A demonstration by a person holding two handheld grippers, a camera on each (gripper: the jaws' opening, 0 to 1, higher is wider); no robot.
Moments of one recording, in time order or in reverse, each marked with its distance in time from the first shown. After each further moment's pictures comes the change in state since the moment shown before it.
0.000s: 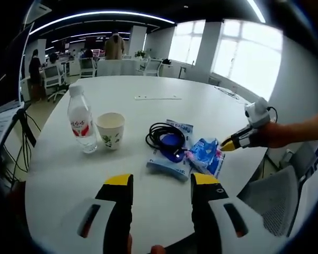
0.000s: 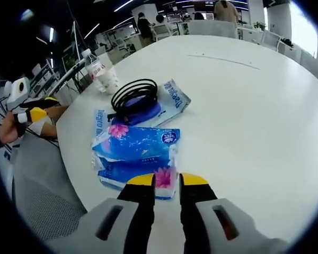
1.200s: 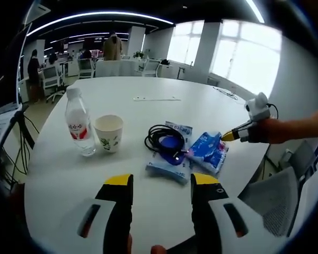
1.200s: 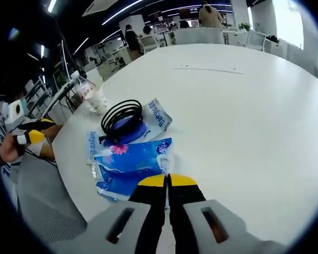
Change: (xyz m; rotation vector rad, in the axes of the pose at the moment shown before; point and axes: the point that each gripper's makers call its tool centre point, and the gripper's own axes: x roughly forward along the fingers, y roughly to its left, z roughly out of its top) left arm 0.005 -0.001 0.005 0.005 -0.005 -0.013; right arm -0.020 -0.028 0.025 0.100 -0.100 -0.067
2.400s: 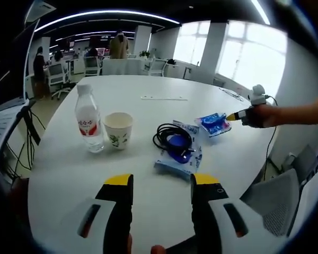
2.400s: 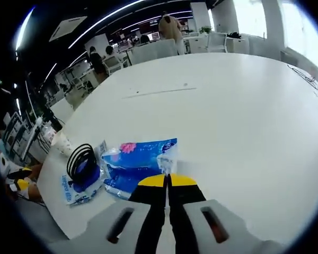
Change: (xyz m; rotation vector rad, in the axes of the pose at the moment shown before) left arm -0.005 0.011 -0.002 -0.031 0.006 0.045; right arm -0.015 -0.087 0.055 0.201 -0.109 -0.205
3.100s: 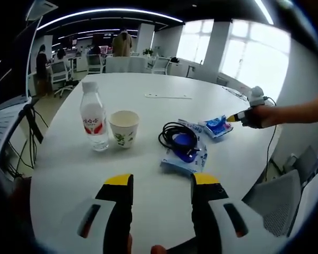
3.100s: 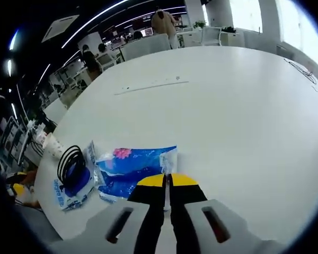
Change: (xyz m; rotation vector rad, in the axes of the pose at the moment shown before) left arm -0.001 0.008 -0.002 -0.009 0.017 0.021; right arm 0.017 -0.013 -0.006 0.032 0.035 -0.033
